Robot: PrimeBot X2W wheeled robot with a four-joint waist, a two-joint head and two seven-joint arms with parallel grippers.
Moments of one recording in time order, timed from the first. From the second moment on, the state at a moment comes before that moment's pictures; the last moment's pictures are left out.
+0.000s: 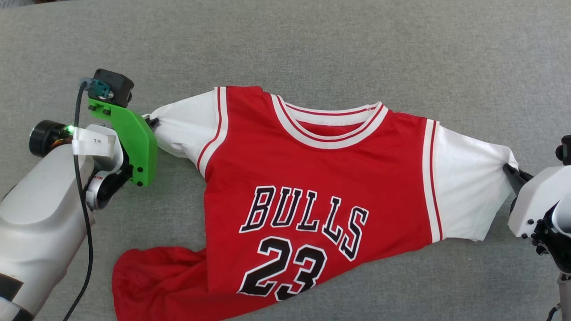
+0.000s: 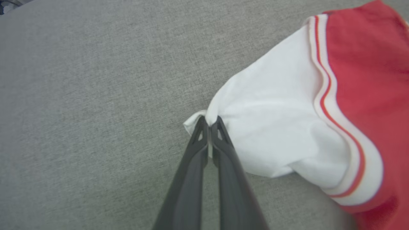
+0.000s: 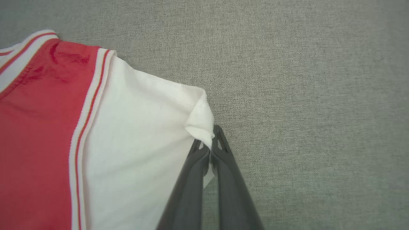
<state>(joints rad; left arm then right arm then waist) -0.85 0.61 -0.81 0.54 -0.86 -0.05 0.33 -0.26 -0.23 -0.14 0.04 0.34 0.13 0.61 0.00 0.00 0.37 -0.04</state>
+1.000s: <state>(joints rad) -1.47 0.56 -0.56 0.82 -0.79 0.07 -0.12 -1.33 -0.32 -0.03 0.54 0.27 0.13 0.26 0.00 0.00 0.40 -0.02</state>
